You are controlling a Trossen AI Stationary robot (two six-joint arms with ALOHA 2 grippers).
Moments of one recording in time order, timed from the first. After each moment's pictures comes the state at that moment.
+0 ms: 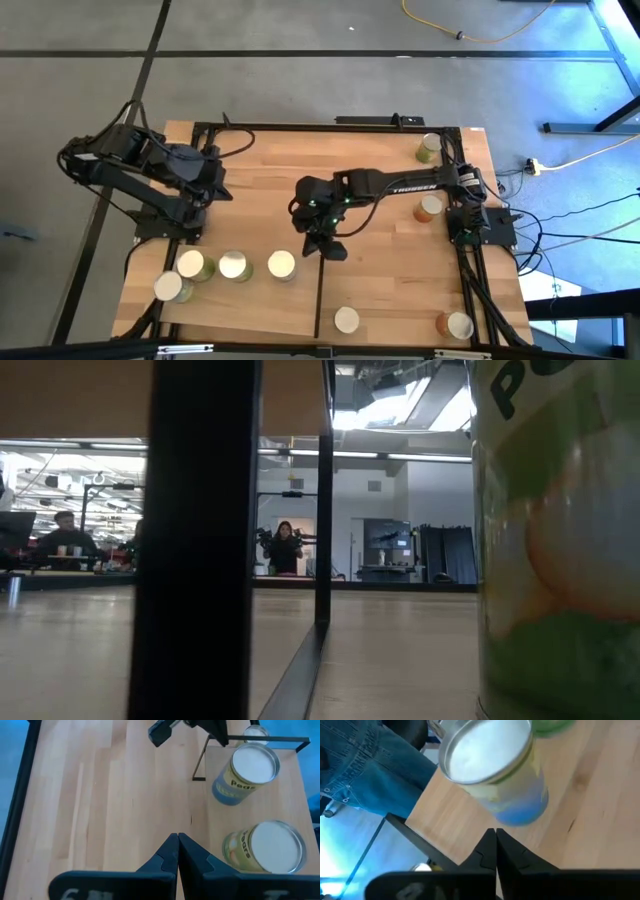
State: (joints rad) left arm -0.21 1.09 1.62 -1.40 -0.09 -0.17; right arm 0.08 2.02 1.89 -0.74 -0.63 0.00
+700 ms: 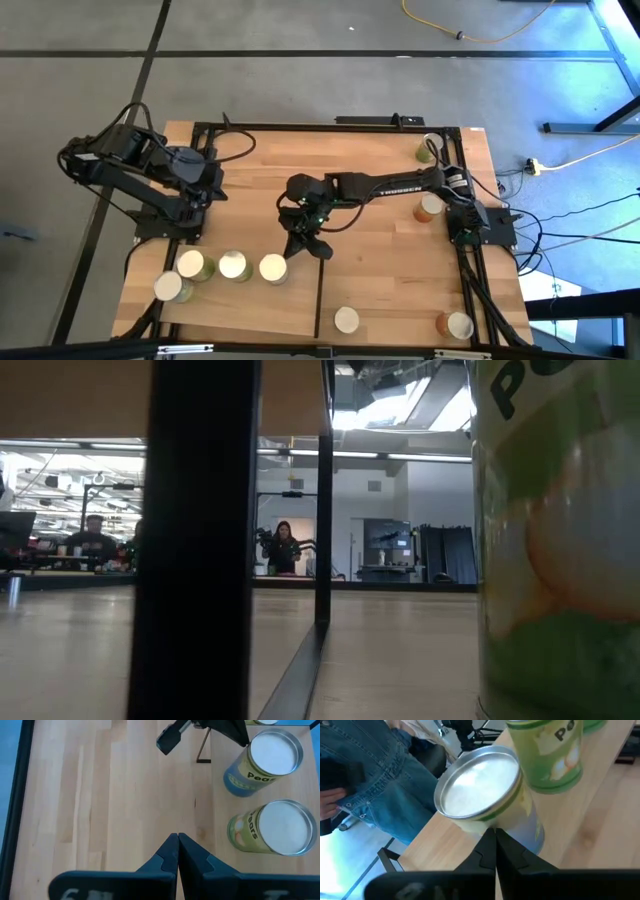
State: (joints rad) left arm -0.21 1.08 1.62 -1.48 -0.09 -0.17; right arm 0.06 2.10 1.87 -0.41 -0.75 0.04
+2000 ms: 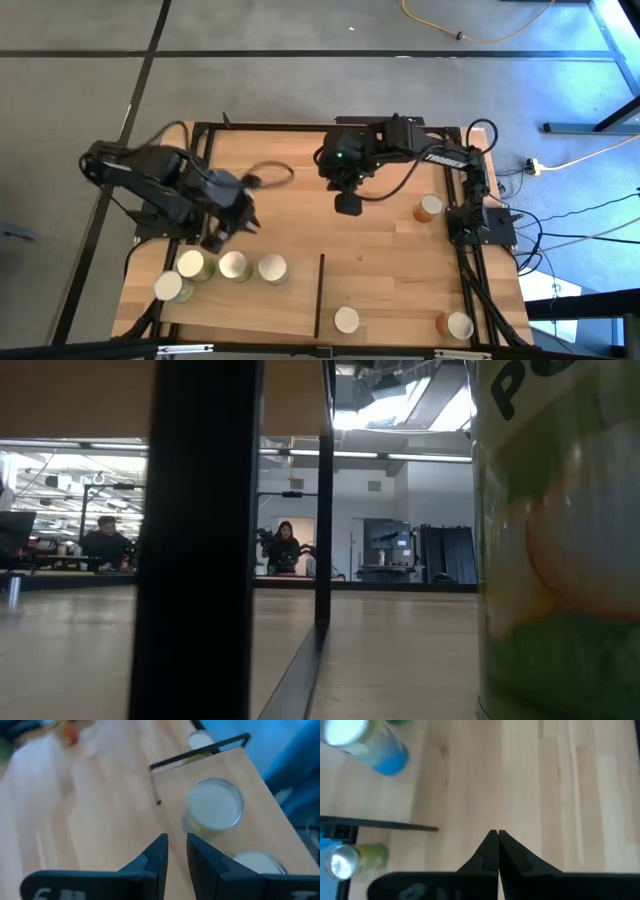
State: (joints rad) left arm -0.30 1.27 1.63 -1.18 0.04 0.10; right arm -0.03 1.97 2.36 -1.41 -0.10 -0.01
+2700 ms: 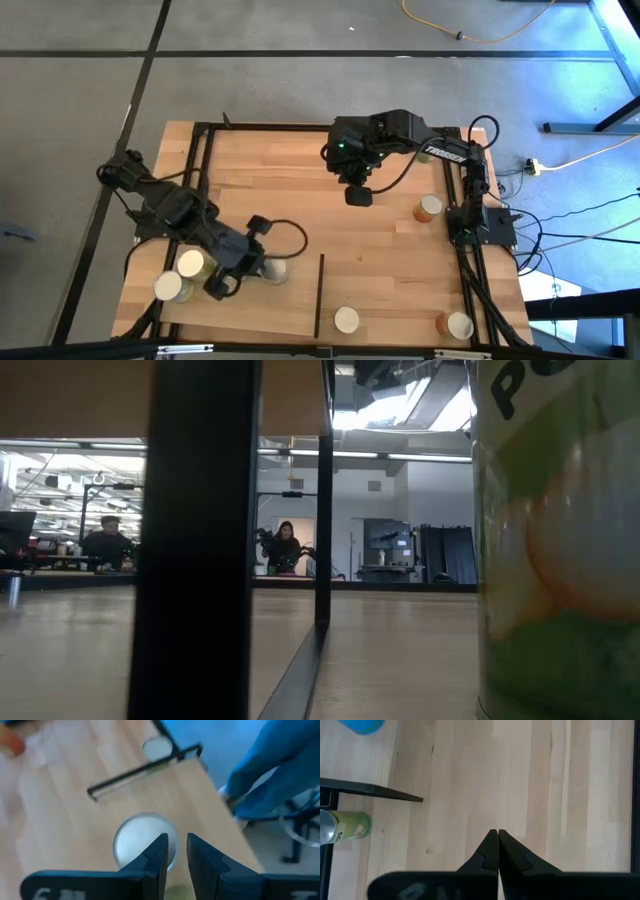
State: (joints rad) left arm -0.56 1.47 1.73 -1.14 -0.03 -0.07; right arm -0.10 1.97 2.36 -1.54 -0.10 -0.13
